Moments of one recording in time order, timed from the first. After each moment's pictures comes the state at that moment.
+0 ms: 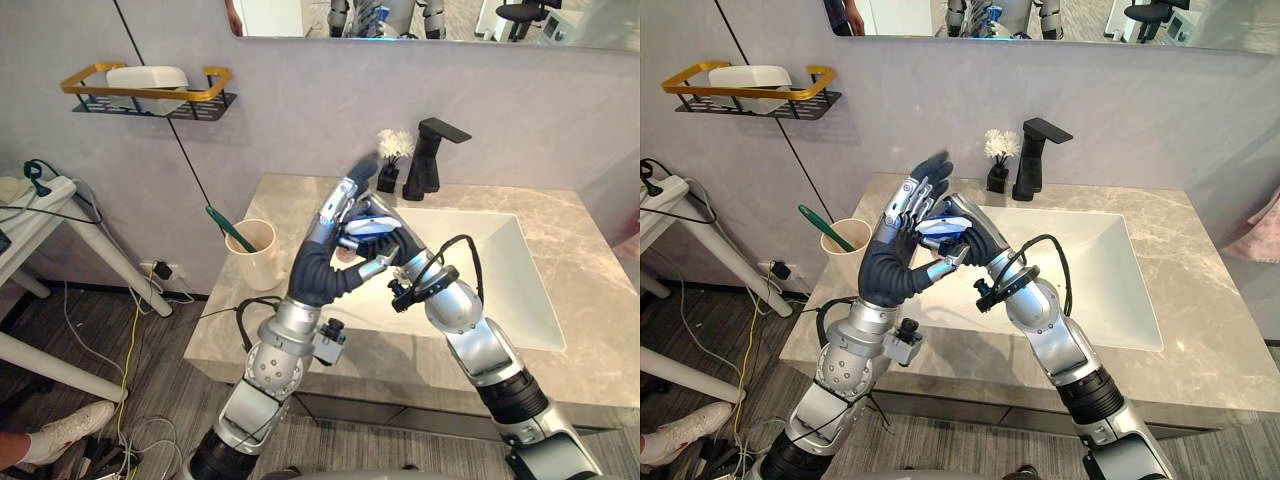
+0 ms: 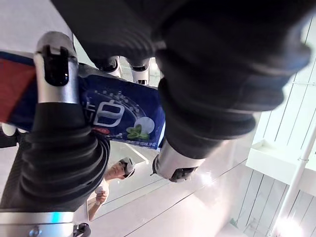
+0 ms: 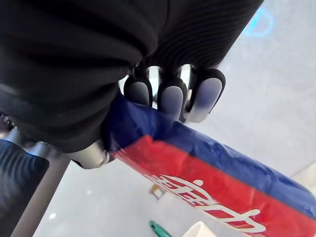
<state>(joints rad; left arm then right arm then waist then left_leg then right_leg) -0.09 0.15 -0.46 -0.43 0.03 -0.31 0.14 -0.36 -0.30 0.33 -0.19 -0.25 -0.19 0.06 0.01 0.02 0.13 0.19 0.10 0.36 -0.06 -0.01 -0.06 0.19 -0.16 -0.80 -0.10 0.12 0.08</state>
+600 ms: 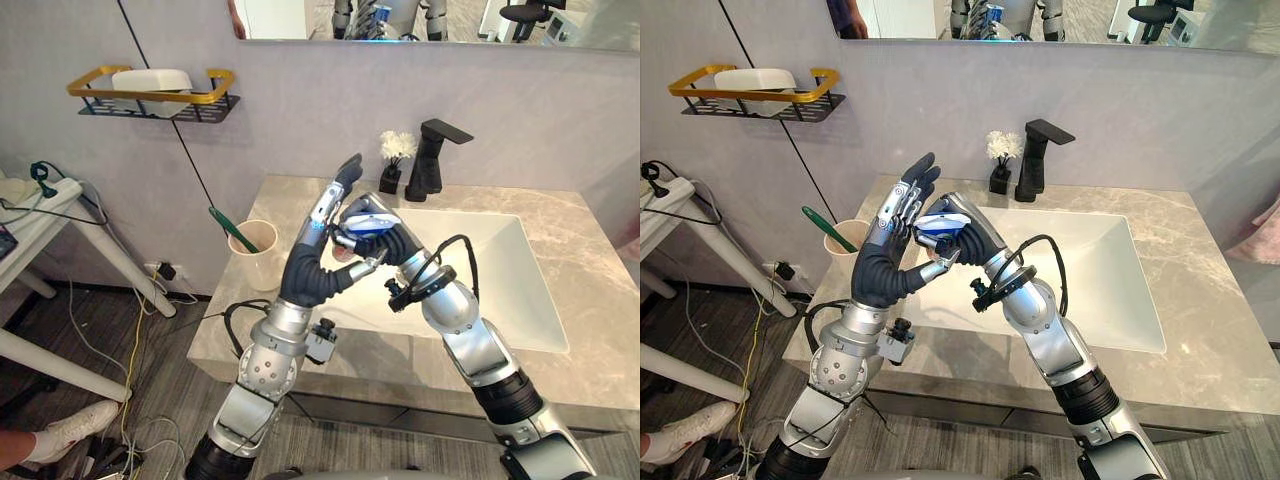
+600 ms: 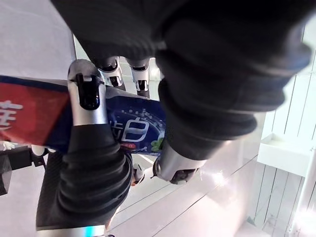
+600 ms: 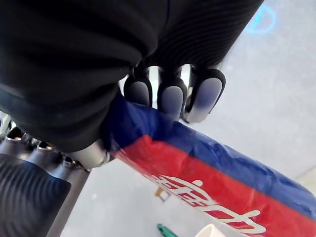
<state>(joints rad) -0.06 0.14 -0.42 -0.43 0.12 -0.30 0.13 -0.36 -0.28 0.33 -0.19 -0.25 -0.19 0.07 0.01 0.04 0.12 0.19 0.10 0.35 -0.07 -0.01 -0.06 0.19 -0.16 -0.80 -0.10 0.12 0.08</state>
